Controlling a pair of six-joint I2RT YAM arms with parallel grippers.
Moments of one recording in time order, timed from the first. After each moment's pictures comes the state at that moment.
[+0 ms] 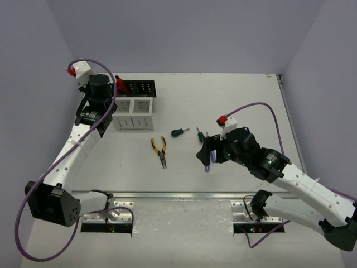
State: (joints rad) left arm -0.20 1.19 1.16 -0.18 -0.75 -0.44; right arm 0.83 0.86 0.81 -0.53 0.12 0.46
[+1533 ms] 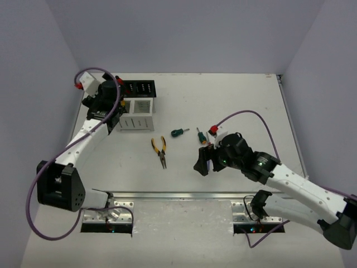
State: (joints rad) left arm -0.16 1.38 1.03 -0.05 -0.78 -0.77; right arm 0.83 0.84 0.65 -0.46 -0.04 0.43
